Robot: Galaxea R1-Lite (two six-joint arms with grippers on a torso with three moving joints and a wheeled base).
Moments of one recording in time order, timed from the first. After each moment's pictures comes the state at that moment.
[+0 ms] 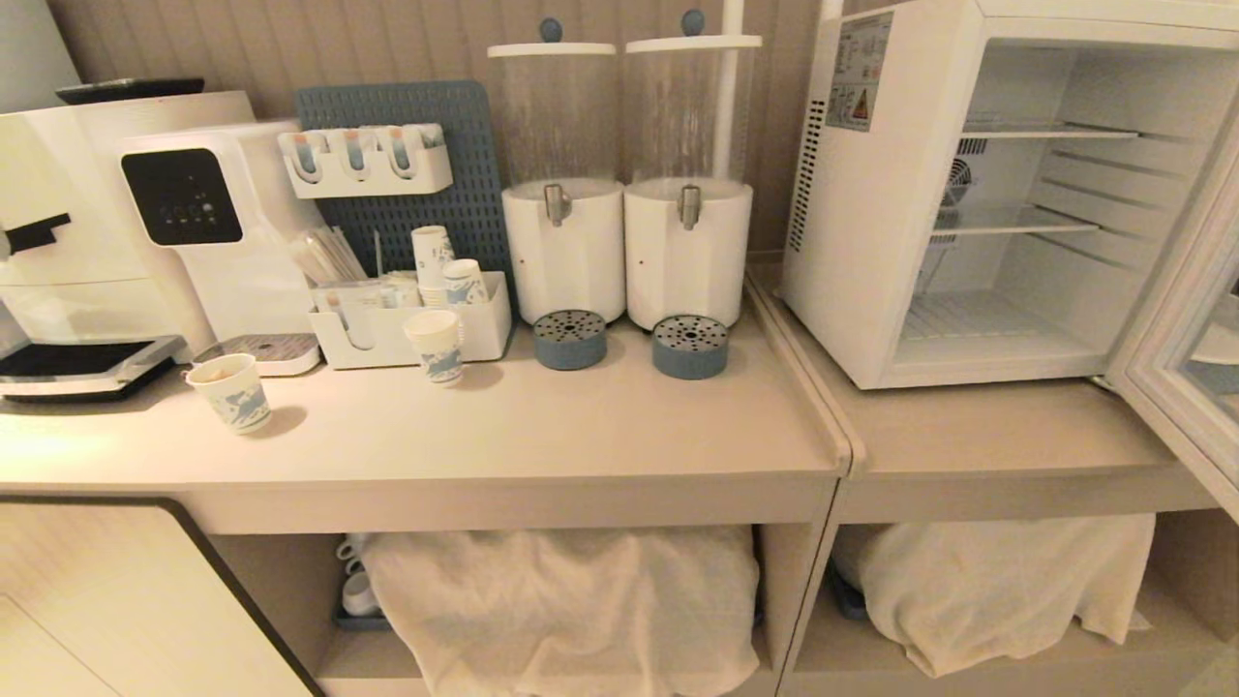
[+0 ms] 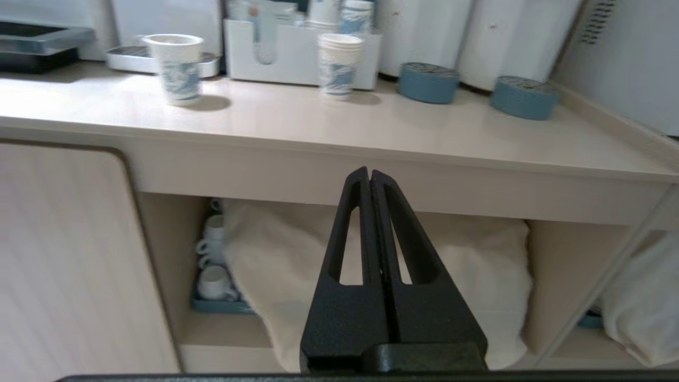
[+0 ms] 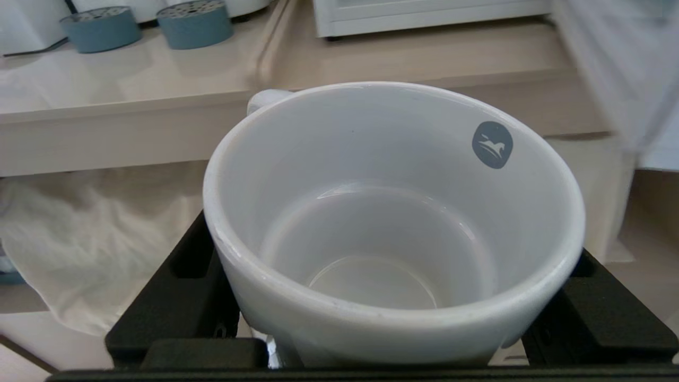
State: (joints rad) left arm 0.00 0.00 0.00 -0.14 -0.01 -0.14; right arm 0.00 0.00 -0.02 0.04 0.00 0.03
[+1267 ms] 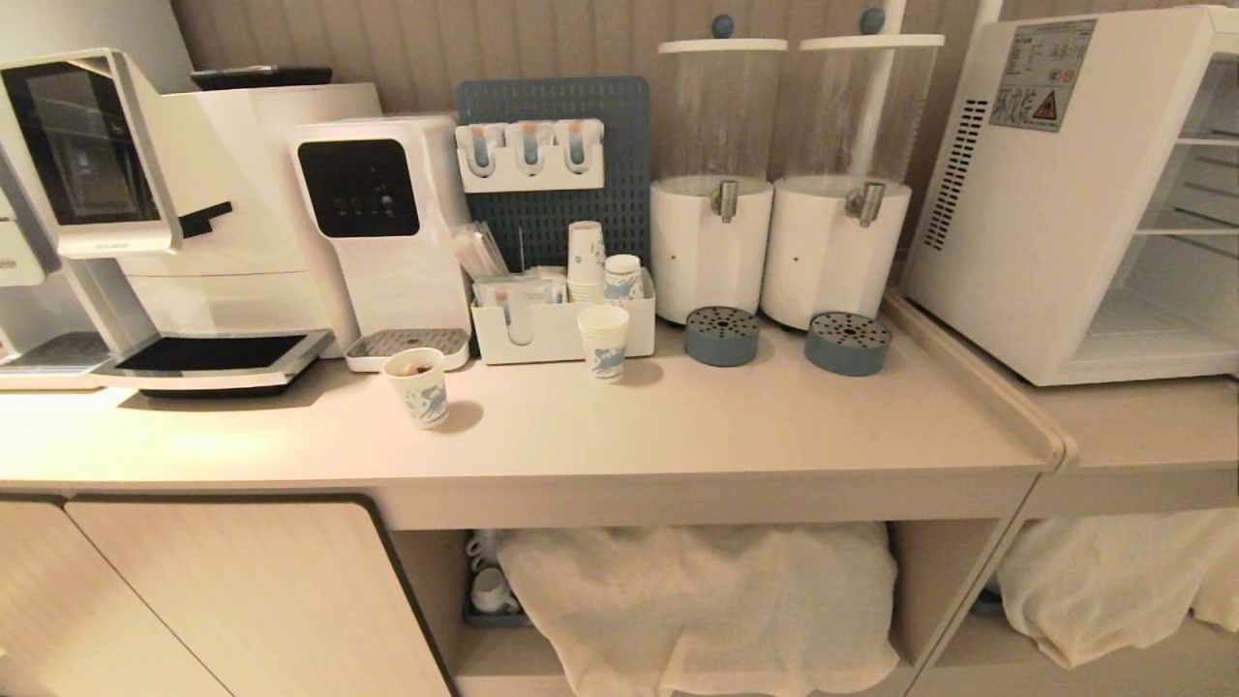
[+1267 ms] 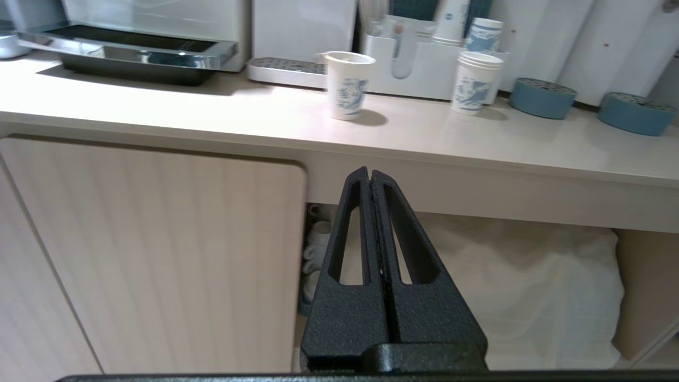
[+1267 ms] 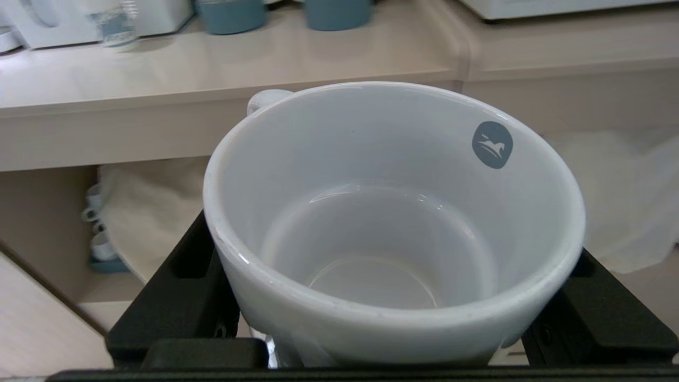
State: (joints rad) left arm 0.00 0.00 0.00 -0.13 -0.01 -0.14; right arm 0.00 0.00 -0.03 0.06 0.00 0.03
